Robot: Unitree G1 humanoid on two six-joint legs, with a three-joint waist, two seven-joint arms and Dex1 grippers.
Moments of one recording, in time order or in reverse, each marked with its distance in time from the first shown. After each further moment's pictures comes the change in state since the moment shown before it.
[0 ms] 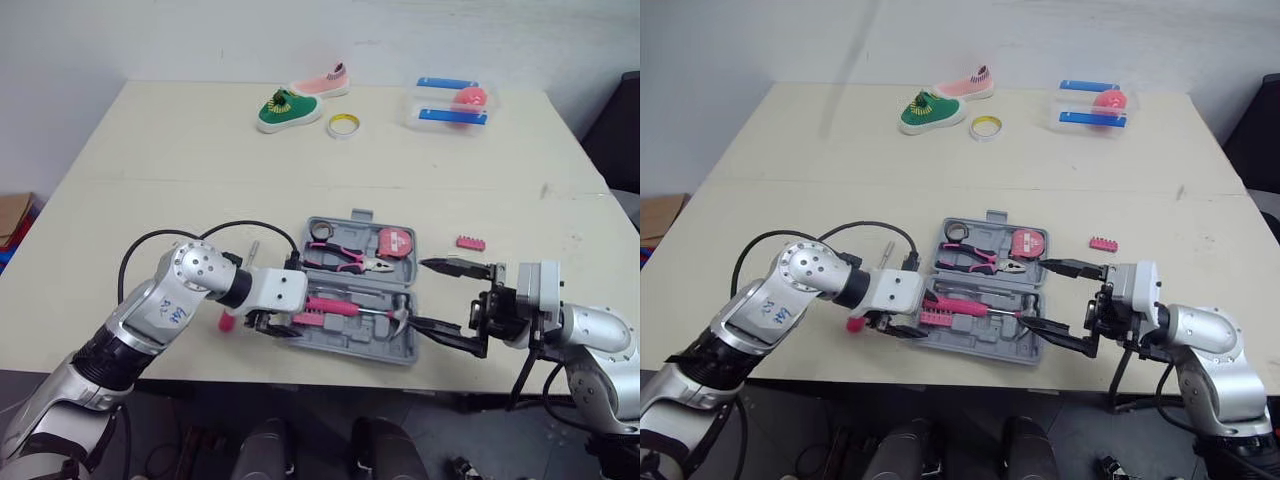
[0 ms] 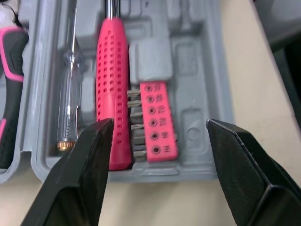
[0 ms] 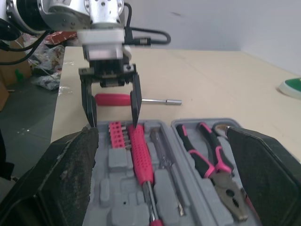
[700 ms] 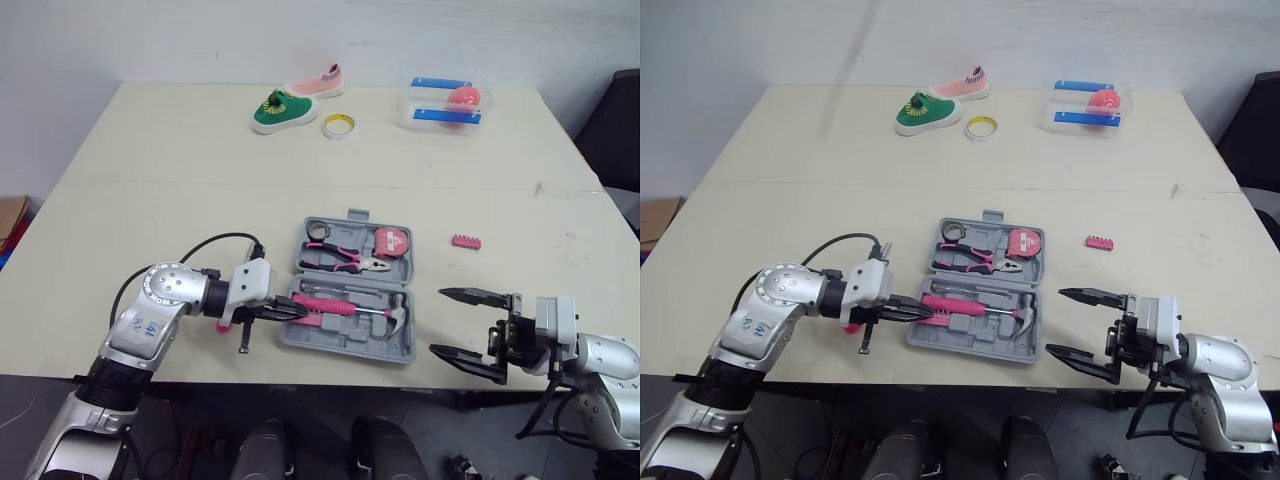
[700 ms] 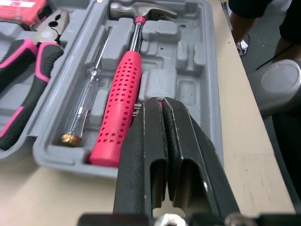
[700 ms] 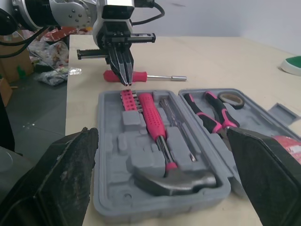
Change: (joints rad) left arm 0.178 -0.127 0.170 0.194 -0.154 -0.166 0.018; right arm 0.092 0.012 -0.040 0.189 0.001 -0.205 0.162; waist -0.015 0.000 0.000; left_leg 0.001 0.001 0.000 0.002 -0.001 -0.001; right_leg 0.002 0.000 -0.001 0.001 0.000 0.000
